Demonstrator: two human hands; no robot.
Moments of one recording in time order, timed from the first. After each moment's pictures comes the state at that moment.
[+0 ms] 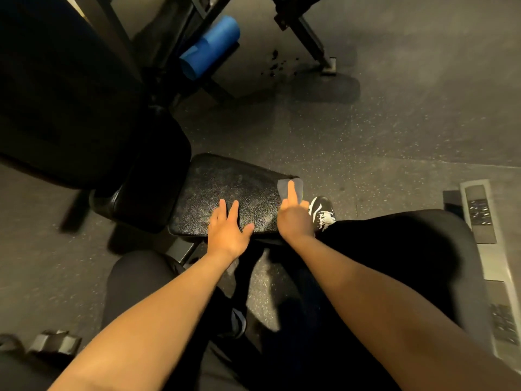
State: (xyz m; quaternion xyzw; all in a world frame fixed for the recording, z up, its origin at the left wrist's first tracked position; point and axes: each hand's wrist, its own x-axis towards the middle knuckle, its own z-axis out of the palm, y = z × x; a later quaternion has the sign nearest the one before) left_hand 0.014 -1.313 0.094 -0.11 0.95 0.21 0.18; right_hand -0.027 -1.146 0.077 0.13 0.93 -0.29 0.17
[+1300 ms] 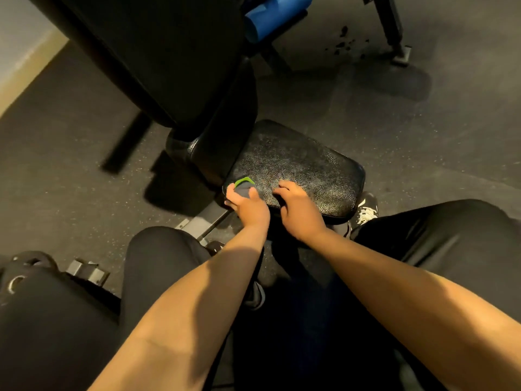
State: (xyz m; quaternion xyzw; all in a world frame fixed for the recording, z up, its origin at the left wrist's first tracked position) left_hand 0.022 -1.355 0.071 -0.50 0.62 0.60 -0.06; right_hand 0.007 -1.245 0.086 -0.21 0.93 -0.27 0.15
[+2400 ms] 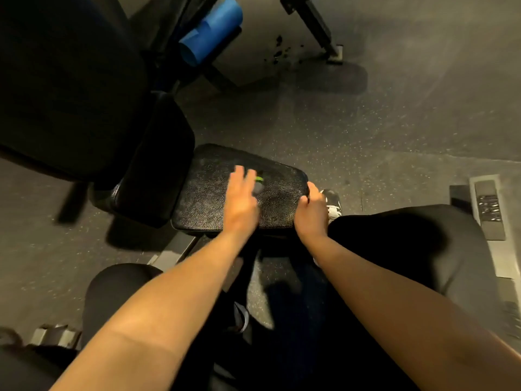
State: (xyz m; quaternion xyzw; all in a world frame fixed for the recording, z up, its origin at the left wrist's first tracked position) left_hand -0.029 -1.306 0.075 -0.01 0.93 0.36 -0.04; right_hand -0.025 -1.141 0.079 0.20 0.87 -0.46 0.04
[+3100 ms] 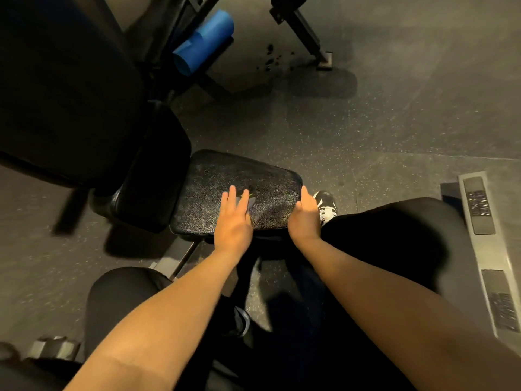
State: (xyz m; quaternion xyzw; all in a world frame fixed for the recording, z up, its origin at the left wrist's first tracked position) left_hand 0.005 -1.314 0.067 -0.02 0.96 0.27 0.00; right_hand -0.015 -1.147 0.072 0.19 0.88 -0.43 0.05
